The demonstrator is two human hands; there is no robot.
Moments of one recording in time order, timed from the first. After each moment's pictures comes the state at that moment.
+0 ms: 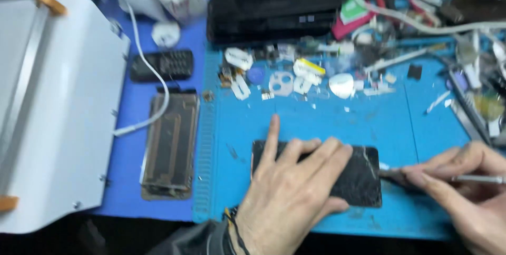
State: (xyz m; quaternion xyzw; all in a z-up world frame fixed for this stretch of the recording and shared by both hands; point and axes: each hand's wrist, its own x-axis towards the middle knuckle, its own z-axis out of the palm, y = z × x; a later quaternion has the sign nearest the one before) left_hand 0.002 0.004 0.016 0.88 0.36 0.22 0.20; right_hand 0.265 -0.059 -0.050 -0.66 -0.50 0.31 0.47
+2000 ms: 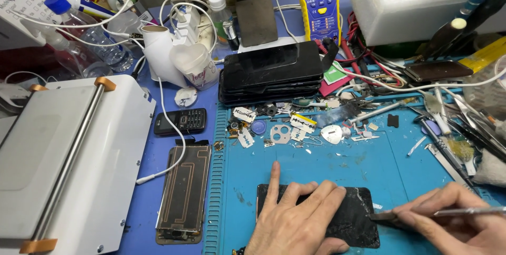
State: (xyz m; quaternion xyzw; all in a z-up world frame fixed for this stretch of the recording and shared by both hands) left_hand 0.002 0.011 -0.006 0.89 0.31 0.24 0.24; right_hand 0.282 -0.049 -0.079 -0.66 -0.50 0.27 0.50
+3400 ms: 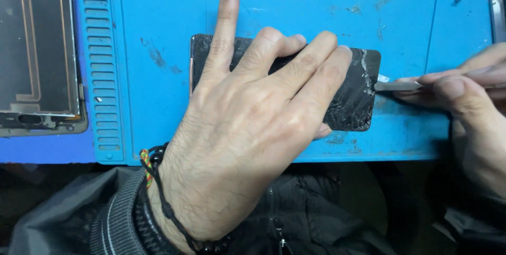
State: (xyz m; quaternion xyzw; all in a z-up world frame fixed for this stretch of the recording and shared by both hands) left_hand 0.000 -0.002 -0.004 0.87 0.37 0.28 0.18; right_hand 0.322 -0.063 -0.068 -0.75 -0.43 0.43 0.27
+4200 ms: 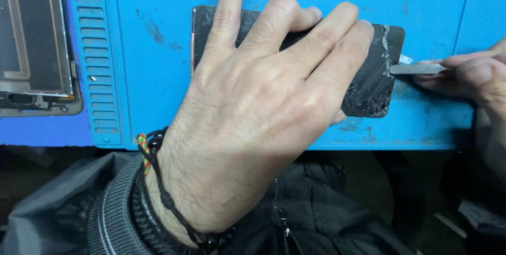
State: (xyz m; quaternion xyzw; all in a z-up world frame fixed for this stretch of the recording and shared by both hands) left_hand -0.002 -0.010 -0.013 0.86 0.37 0.28 0.18; right_hand 0.334 -0.069 -0.076 -0.70 -0.53 0.40 0.28
